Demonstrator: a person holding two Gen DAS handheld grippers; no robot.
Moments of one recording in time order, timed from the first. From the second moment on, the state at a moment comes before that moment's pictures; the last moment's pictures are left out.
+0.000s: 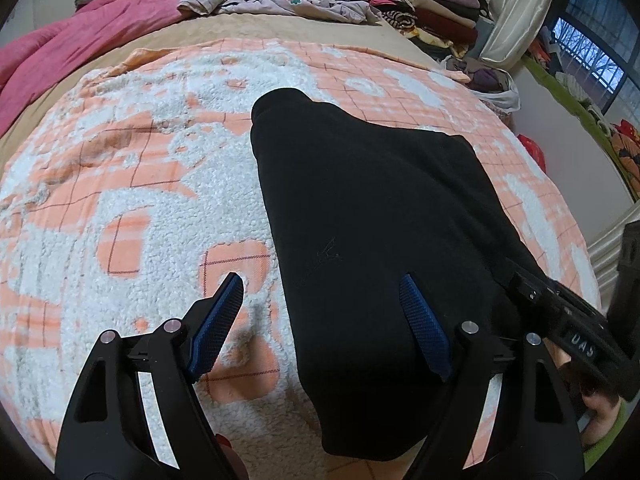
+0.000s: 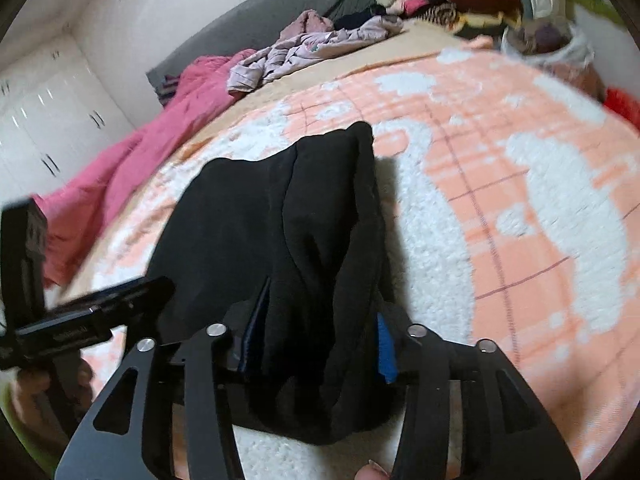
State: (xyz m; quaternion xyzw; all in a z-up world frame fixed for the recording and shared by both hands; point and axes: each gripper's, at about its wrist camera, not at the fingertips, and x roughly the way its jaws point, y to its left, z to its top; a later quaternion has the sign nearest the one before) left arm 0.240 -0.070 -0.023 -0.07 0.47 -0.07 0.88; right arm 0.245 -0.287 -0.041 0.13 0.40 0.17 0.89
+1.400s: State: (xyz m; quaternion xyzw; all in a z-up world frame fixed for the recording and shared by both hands) left arm 0.124 -0.050 0.027 -0.04 0.37 -0.05 0.93; right arm 0.118 -0.276 0.032 0.03 0.27 0.12 0.96
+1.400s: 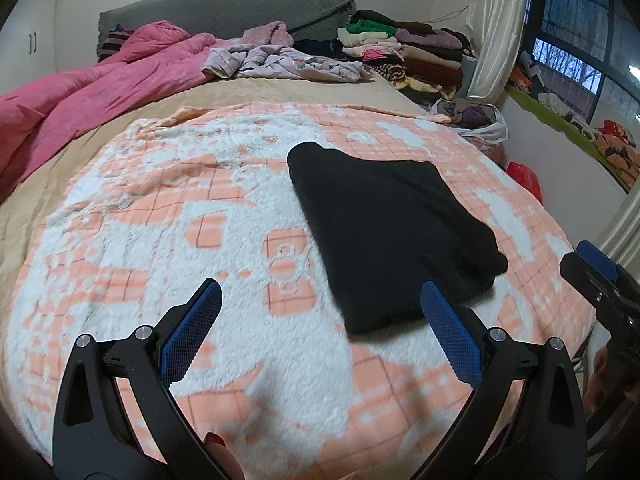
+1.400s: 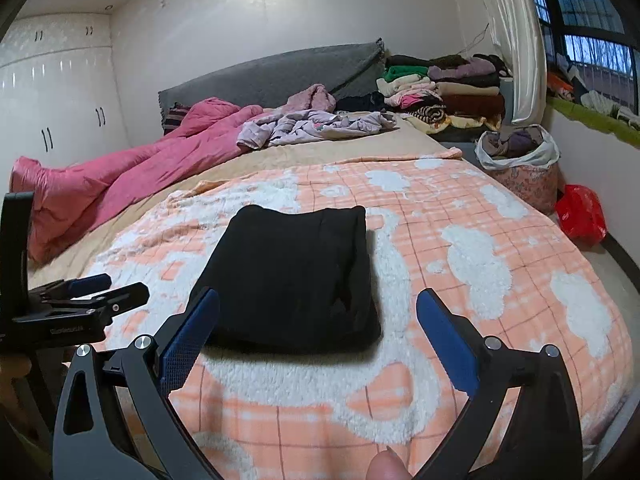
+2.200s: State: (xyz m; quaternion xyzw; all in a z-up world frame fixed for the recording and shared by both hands) left arm 0.074 -0.028 -0.007 -0.05 0.38 -0.04 0.92; right arm 0.071 -0.262 -0.001 0.01 0.29 0.10 0.95
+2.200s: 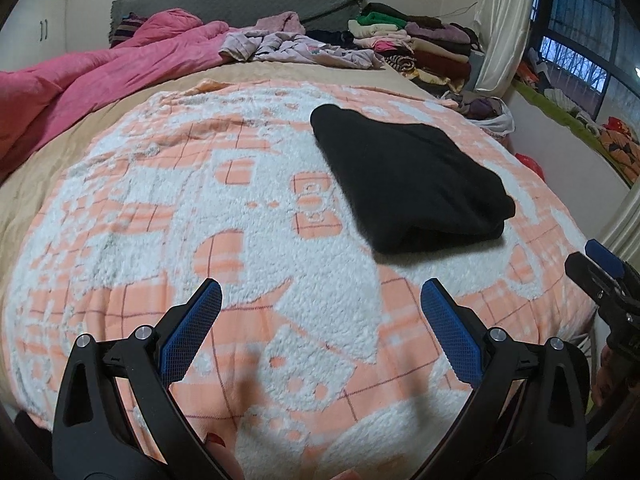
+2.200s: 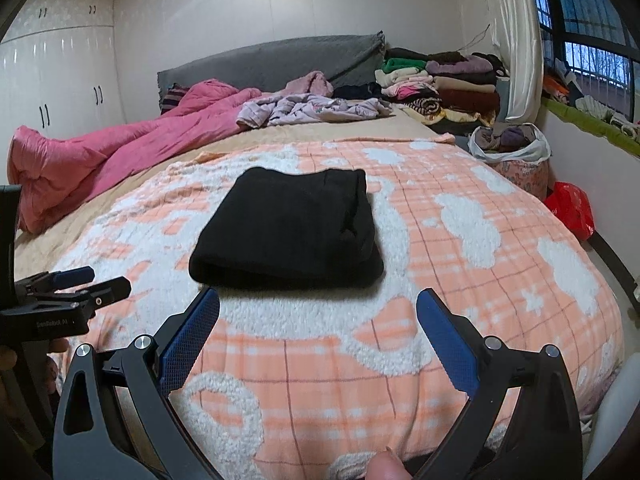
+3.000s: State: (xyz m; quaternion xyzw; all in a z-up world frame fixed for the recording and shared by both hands) left arm 0.074 -0.028 -0.019 -0.05 0.39 -0.02 0.92; right arm 0.076 -0.261 -0.027 0.00 0.33 0.09 0.94
